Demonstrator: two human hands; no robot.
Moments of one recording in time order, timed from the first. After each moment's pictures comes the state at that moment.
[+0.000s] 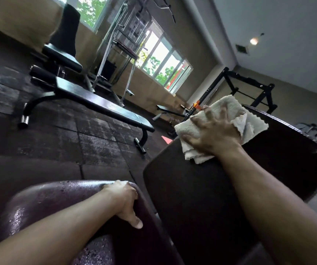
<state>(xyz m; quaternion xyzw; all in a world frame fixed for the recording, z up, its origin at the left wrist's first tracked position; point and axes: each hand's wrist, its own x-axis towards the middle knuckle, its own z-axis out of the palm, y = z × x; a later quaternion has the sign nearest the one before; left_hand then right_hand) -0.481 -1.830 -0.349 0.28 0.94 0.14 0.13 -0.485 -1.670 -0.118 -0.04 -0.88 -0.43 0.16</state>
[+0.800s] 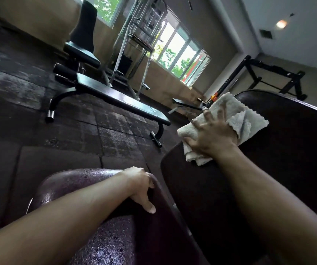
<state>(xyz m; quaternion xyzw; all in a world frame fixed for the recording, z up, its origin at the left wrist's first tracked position) -0.483 -1.845 -0.344 0.29 0.94 0.16 0.12 -0.499 -1.685 -0.168 0.01 -0.86 -0.48 0.15</state>
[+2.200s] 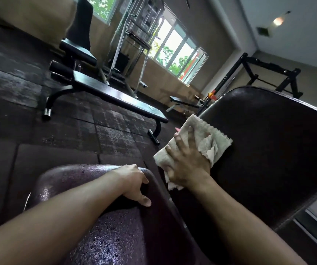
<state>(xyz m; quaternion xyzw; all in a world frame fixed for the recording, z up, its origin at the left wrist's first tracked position) -0.483 -1.845 -0.362 0.29 0.94 0.15 0.10 -0.462 -1.686 -0.261 0.07 -0.92 -0.36 0.09</state>
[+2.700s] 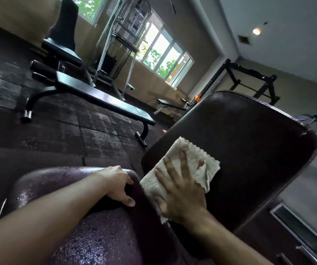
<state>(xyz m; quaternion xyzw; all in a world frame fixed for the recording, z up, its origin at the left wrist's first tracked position) -0.482 -1.845 -0.363 0.28 0.94 0.17 0.09 -0.394 -1.642 -0.294 0.13 -0.89 -0.40 0.18</state>
